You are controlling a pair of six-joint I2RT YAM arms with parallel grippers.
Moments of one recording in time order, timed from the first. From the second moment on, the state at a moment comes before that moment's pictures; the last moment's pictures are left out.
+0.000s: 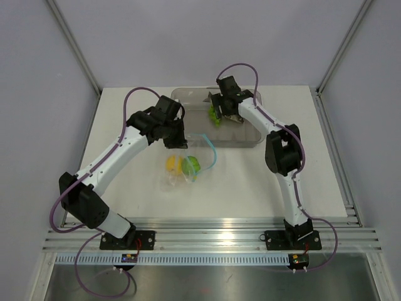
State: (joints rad) left arm -0.56 1.51 1.48 -0.94 0.05 -0.65; right arm 0.45 2.25 2.03 -0.61 0.22 0.09
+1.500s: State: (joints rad) left arm -0.56 1.50 1.42 -0.93 0.09 -0.62; right arm 0.42 2.19 1.89 -0.53 0.18 0.09
